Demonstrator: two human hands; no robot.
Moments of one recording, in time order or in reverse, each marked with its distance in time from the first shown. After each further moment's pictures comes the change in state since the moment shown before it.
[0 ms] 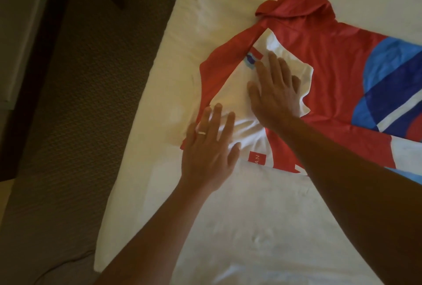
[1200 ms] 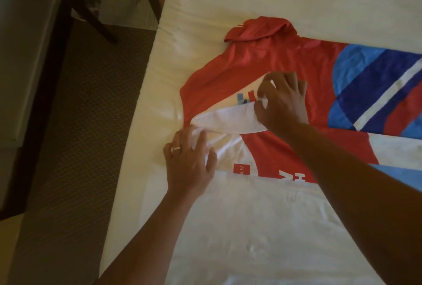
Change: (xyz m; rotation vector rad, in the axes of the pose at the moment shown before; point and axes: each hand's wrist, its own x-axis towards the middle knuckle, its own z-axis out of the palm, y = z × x) left_hand 0.011 -0.003 -0.001 0.073 0.119 -0.086; right_hand -0.015 0.043 -0.051 0.006 0.314 -0.127
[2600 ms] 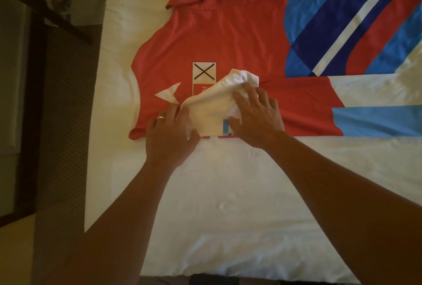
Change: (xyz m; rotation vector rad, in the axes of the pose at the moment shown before) left_hand -0.013 0.047 0.004 0.141 -0.080 0.165; right_hand -0.134 0.027 -0.003 0.002 -0.493 0.205
